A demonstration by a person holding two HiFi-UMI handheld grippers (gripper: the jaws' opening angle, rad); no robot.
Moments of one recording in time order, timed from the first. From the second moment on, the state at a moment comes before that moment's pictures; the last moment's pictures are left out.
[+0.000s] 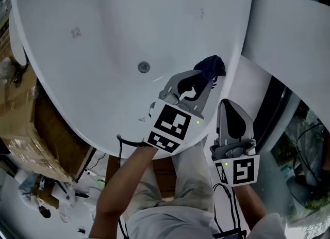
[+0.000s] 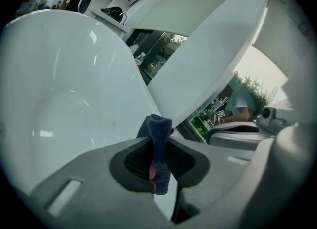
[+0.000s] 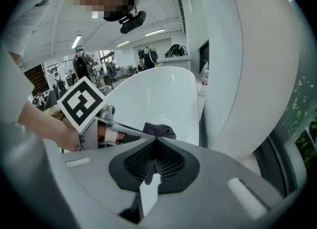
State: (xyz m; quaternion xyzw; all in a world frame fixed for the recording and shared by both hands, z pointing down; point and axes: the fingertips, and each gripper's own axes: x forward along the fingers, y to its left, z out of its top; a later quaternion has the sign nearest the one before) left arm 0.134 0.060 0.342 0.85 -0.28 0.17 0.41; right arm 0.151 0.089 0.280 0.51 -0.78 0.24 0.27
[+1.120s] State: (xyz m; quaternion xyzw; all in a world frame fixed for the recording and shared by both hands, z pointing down) left arm 0.186 0.050 0.424 0.81 -0.21 0.11 0.53; right arm 0.141 0.077 0.316 0.55 -0.75 0.28 0.24
